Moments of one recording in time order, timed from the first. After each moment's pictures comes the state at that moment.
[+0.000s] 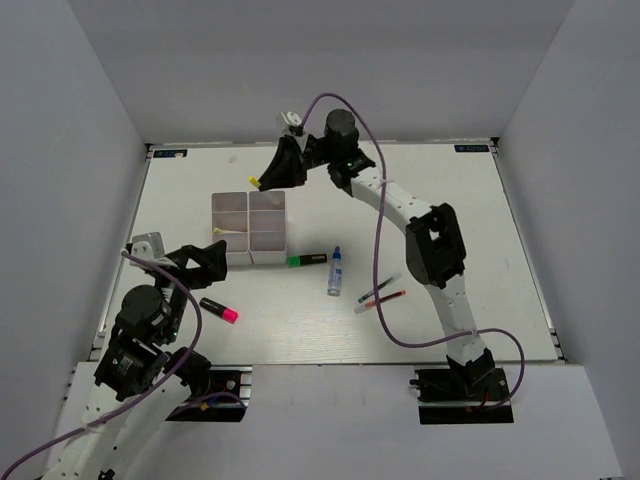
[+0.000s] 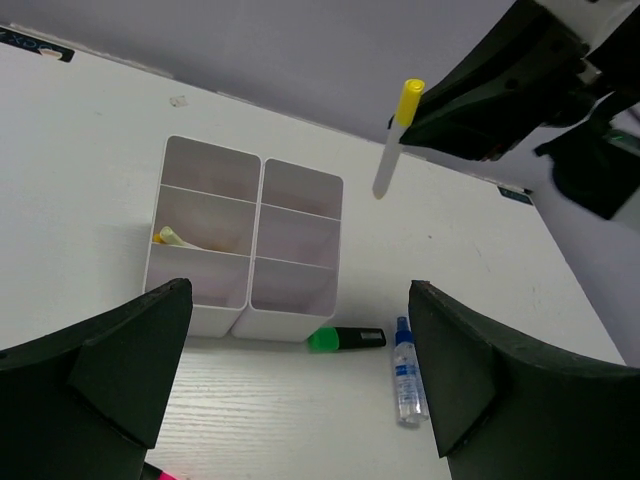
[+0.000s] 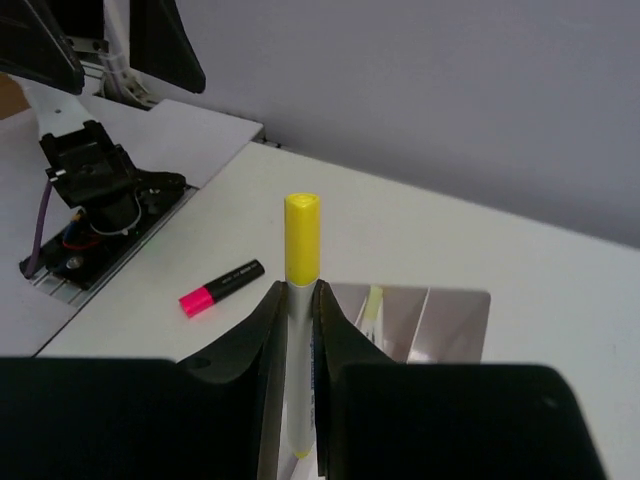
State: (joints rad) left arm -0.51 0.27 0.64 -0.39 -0.41 -0.43; right arm 0.62 2.26 2.05 0.31 -1.38 0.07
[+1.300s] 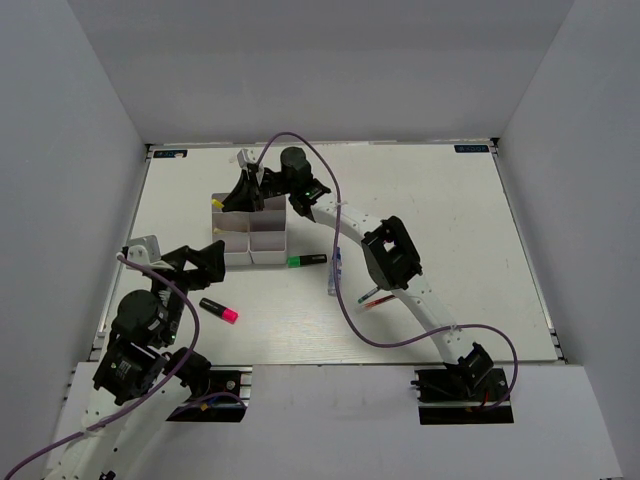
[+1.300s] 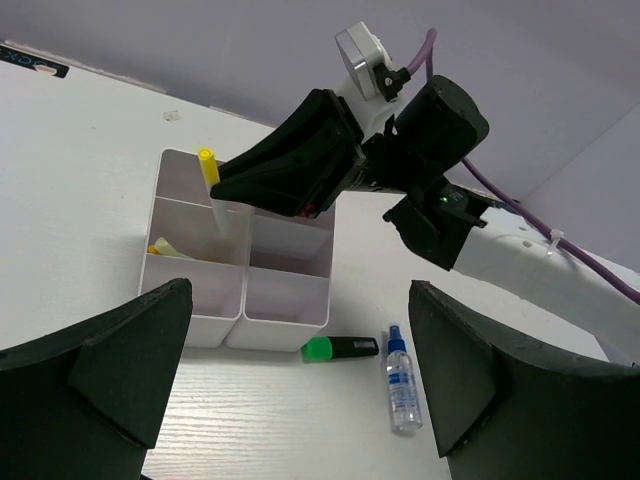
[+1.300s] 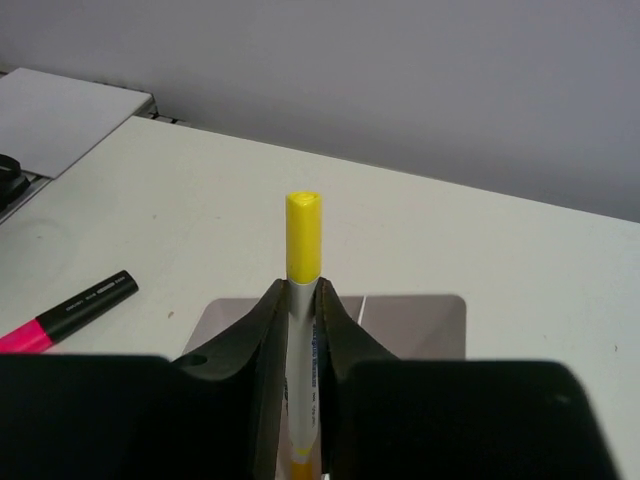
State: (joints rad) left arm -0.51 0.23 0.63 -0.36 -0.40 -0.42; right arm 0.77 2.67 2.36 0.46 -1.13 0.04
